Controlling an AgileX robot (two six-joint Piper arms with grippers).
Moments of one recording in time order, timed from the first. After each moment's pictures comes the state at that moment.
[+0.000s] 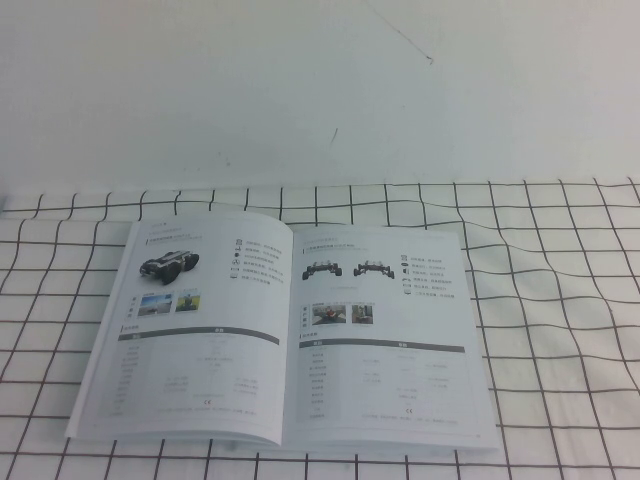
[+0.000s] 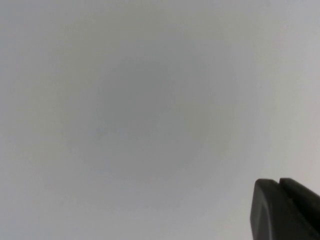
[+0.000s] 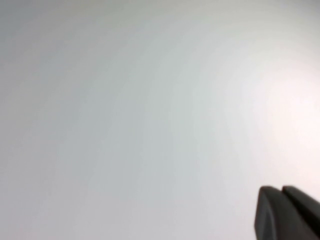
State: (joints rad) right arm -0.15 -0.01 0.03 0.25 -0.72 -0.06; left arm 0.00 -0.01 0.03 -0.11 -0.58 -0.24
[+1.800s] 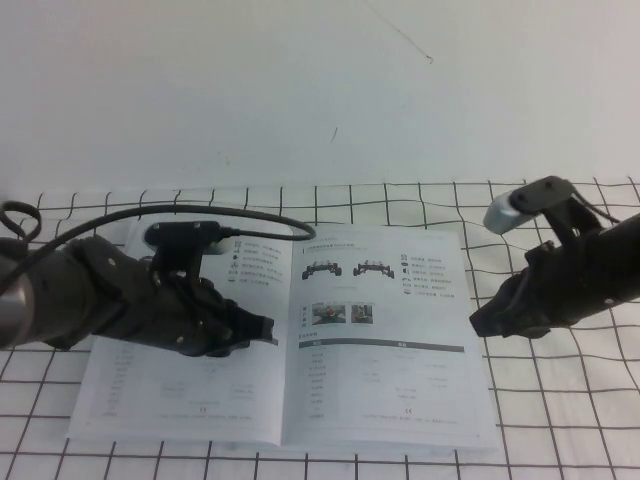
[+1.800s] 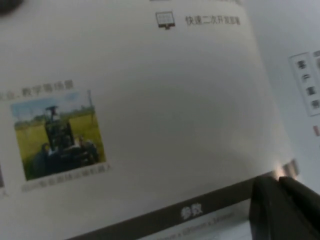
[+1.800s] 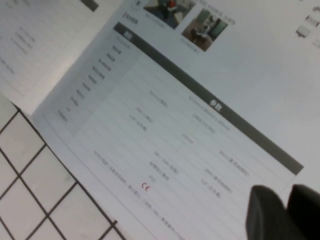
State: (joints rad) right arm 0.21 1.71 -1.01 0.84 0.75 -1.00; left arm -0.29 1.74 -0.91 -0.84 0.35 0.61
